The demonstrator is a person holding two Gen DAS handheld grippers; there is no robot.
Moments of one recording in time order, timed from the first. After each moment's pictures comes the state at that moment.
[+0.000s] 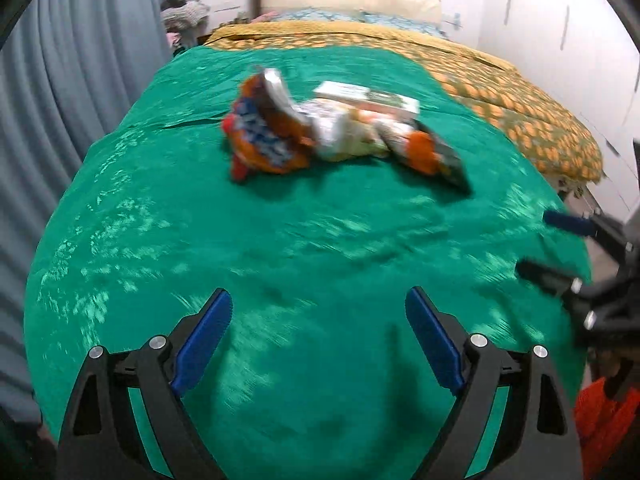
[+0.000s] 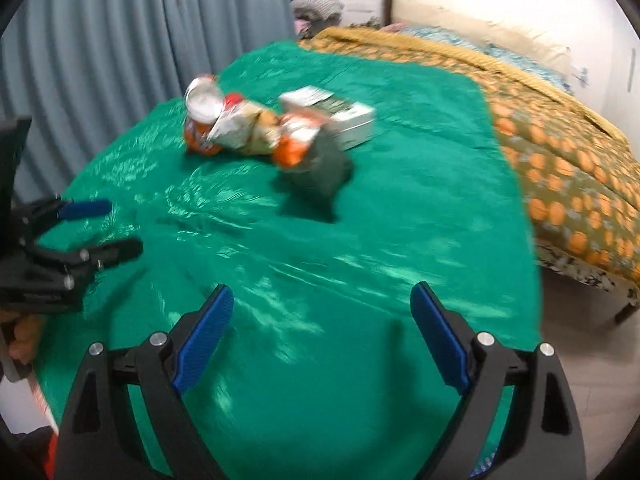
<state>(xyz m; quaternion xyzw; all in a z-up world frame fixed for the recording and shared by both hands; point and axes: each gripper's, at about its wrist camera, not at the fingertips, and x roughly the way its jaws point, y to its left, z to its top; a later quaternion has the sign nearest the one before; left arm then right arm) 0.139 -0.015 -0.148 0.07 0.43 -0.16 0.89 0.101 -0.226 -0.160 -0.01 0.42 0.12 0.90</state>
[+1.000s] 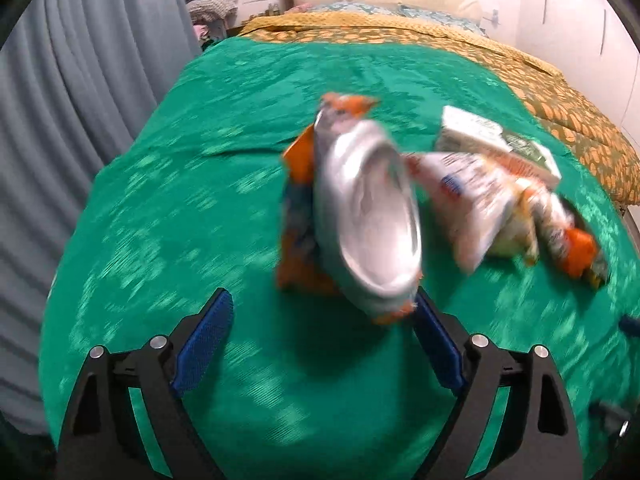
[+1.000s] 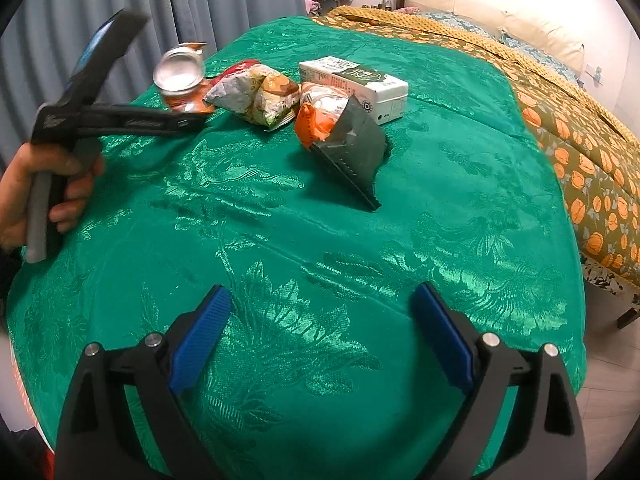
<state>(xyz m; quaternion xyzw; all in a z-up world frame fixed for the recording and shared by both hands) 0.256 0.027 -0.160 0.09 0.44 -0.10 0.89 0.111 -0.212 -0.174 -0.02 0.44 0.12 0.89</state>
